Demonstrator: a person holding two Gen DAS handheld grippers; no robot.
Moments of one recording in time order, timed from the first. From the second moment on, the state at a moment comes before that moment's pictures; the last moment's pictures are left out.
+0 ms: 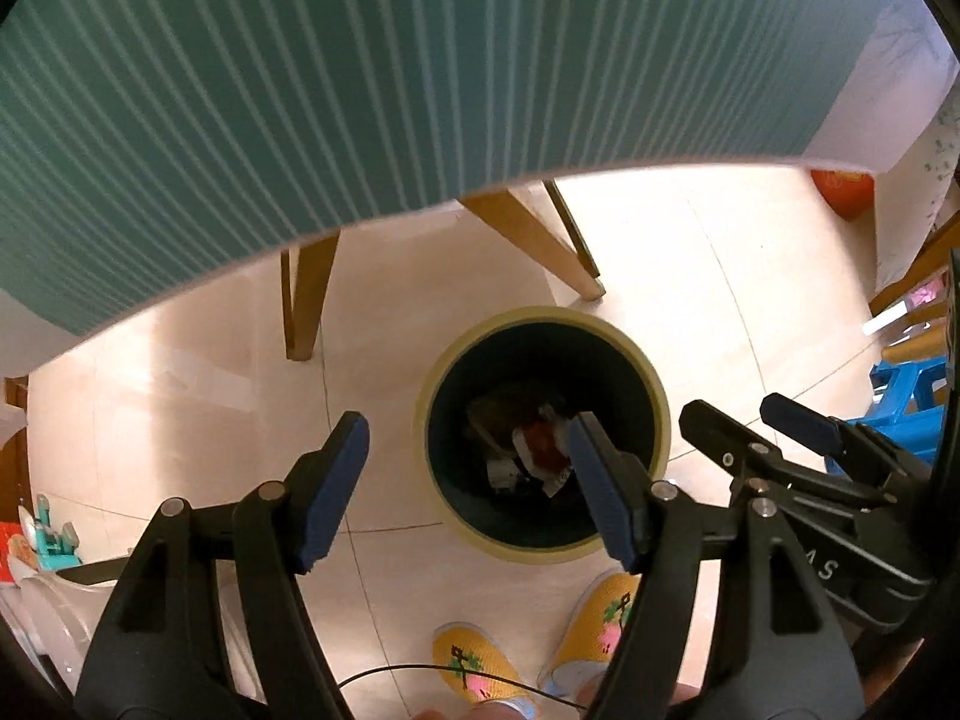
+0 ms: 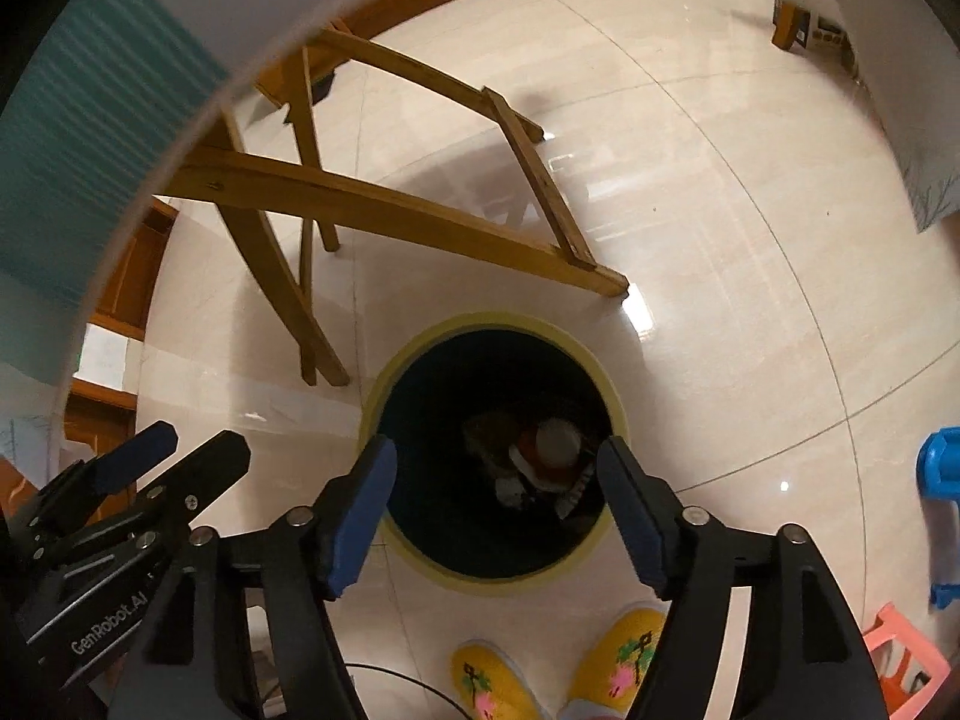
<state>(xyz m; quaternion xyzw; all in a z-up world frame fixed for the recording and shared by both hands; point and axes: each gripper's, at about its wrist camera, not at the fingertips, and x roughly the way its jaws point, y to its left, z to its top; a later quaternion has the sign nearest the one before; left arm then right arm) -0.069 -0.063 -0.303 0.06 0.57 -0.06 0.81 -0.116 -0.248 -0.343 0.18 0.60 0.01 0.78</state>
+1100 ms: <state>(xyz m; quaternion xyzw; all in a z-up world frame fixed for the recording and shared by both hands) -0.105 0.010 0.094 0.08 0.47 -0.05 0.88 -0.143 -0.182 0.065 0.16 0.52 0.01 0.84</state>
